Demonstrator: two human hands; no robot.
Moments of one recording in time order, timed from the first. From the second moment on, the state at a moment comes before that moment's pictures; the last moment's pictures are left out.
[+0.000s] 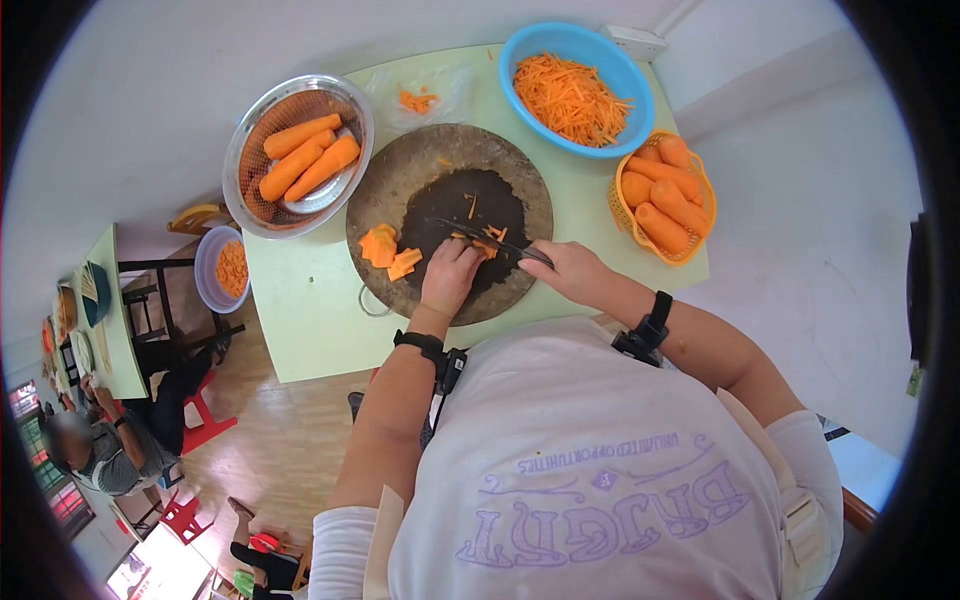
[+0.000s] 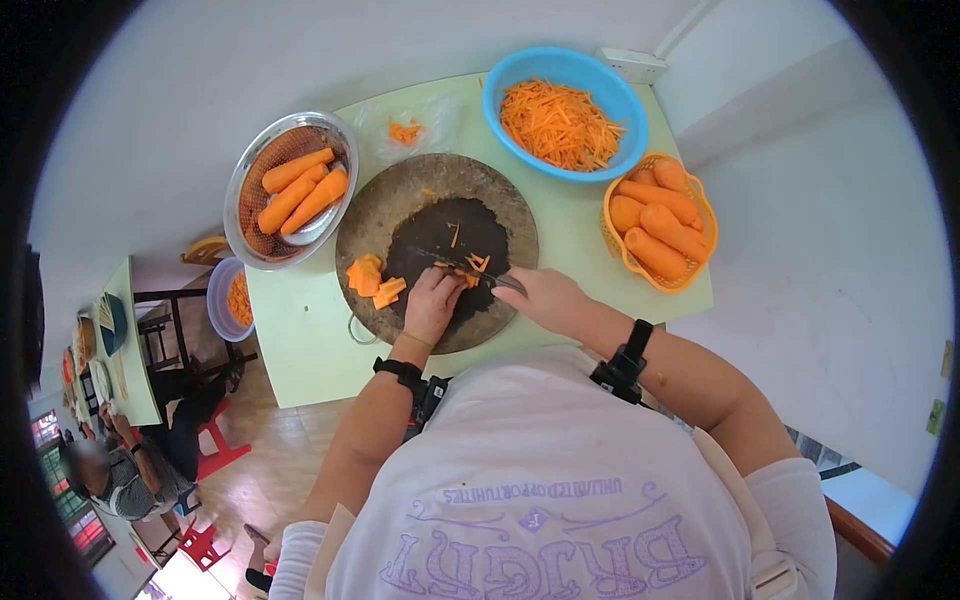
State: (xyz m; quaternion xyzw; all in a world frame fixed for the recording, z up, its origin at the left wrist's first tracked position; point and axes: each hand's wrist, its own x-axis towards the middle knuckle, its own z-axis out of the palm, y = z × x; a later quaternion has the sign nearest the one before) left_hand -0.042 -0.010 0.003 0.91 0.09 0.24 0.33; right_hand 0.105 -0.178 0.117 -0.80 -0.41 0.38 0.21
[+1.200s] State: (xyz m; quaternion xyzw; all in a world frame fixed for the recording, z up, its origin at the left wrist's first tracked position) left_hand -0.041 -0.011 0.003 0.90 0.10 0.24 0.34; right_hand 0.102 -0.169 0.089 -0.80 -0.41 0.38 0.21
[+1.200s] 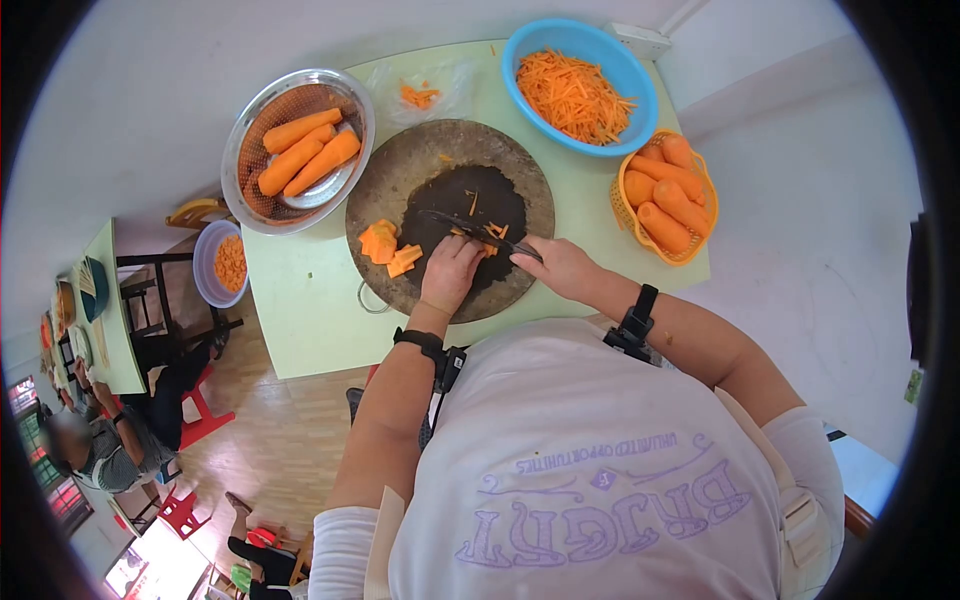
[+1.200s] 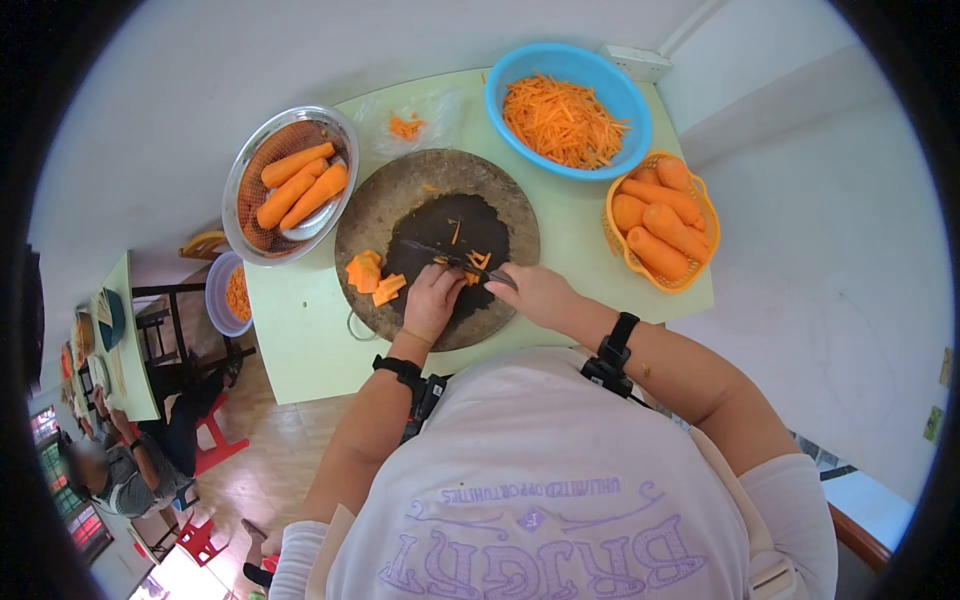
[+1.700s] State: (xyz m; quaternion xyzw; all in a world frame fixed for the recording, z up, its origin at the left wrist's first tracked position) left_hand -0.042 -0.010 0.001 0.91 0.10 0.24 0.33; right_hand 0.104 -0.179 0.121 -0.80 -0.40 0.39 0.19
